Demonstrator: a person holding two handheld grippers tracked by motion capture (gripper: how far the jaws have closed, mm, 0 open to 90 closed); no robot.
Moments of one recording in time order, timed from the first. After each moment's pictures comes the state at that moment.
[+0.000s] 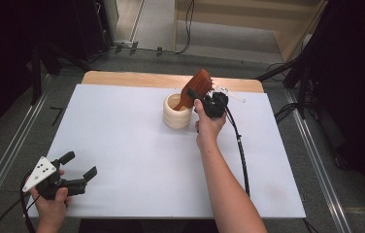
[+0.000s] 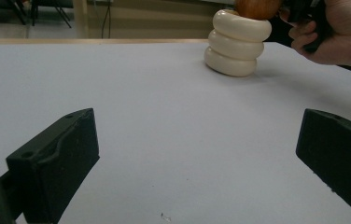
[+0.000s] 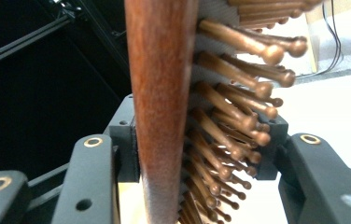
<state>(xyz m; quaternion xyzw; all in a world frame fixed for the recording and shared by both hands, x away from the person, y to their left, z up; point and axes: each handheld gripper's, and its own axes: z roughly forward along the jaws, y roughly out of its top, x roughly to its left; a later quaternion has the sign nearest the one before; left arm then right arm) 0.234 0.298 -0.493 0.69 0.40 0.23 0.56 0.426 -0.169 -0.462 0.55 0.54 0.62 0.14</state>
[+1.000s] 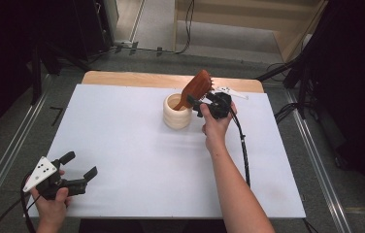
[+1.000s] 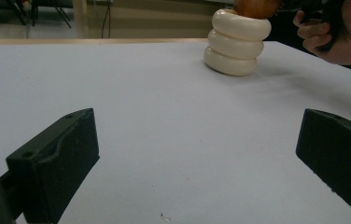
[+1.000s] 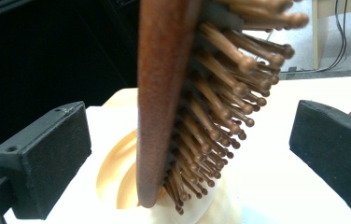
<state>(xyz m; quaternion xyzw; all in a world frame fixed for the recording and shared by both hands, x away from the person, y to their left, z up) 0.234 0.298 -0.493 0.69 0.40 0.23 0.56 0.420 -0.181 -0.454 0.52 0.61 0.59 0.14</state>
